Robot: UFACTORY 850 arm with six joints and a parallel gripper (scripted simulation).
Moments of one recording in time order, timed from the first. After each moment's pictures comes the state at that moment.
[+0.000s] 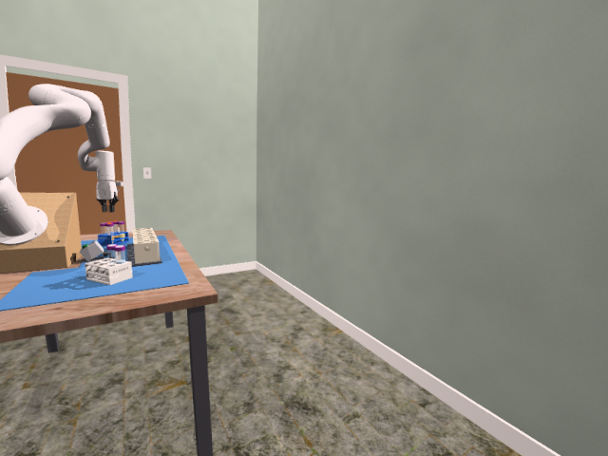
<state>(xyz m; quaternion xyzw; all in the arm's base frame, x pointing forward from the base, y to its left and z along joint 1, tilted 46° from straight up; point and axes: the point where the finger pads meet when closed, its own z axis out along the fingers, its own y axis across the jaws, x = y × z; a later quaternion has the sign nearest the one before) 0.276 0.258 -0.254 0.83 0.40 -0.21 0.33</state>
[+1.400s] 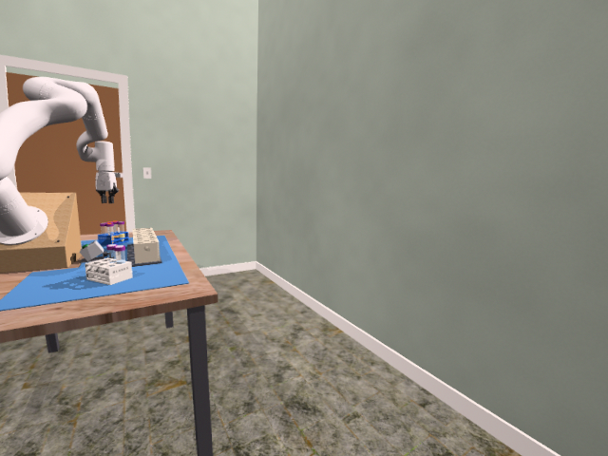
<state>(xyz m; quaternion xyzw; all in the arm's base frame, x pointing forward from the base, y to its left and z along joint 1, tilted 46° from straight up) 0.280 0.294 -0.219 0.83 0.40 -0.21 0.33</state>
